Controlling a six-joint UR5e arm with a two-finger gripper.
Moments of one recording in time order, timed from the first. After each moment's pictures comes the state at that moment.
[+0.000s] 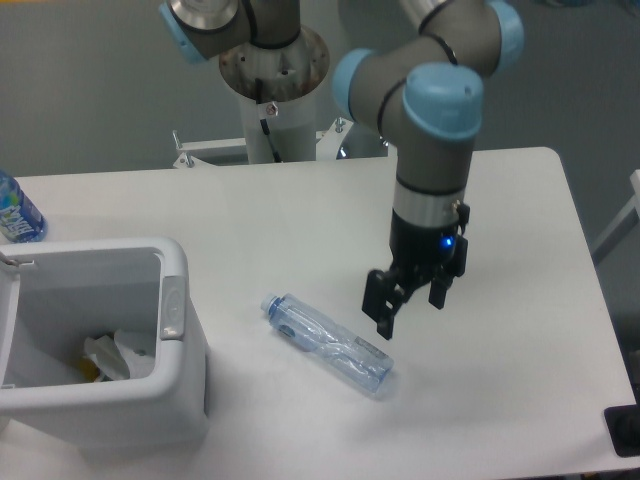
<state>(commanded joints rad) 2.55 -2.00 -1.55 -0.87 1.39 -0.14</state>
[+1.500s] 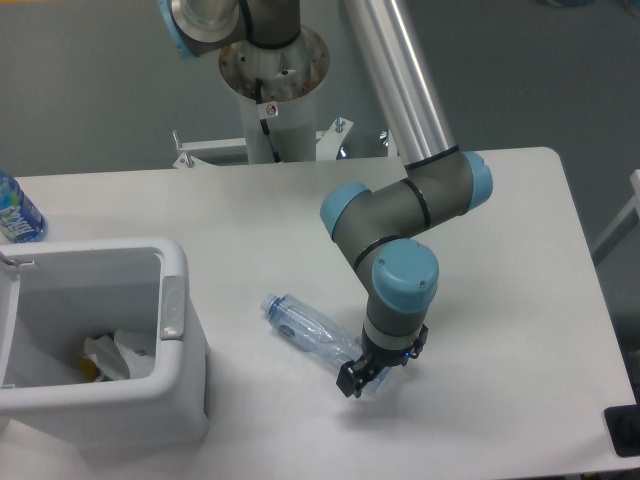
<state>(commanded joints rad) 2.43 -2.23 -1.52 -0.87 1.49 -0.15</state>
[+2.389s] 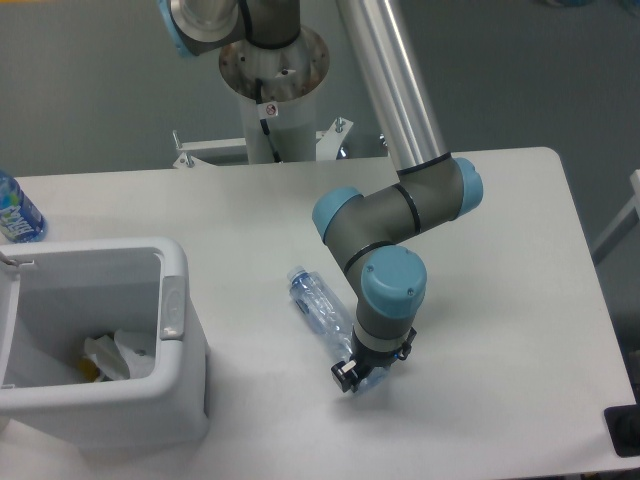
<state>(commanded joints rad) 2.43 -2.21 -1.53 -0.87 1.49 -0.15</state>
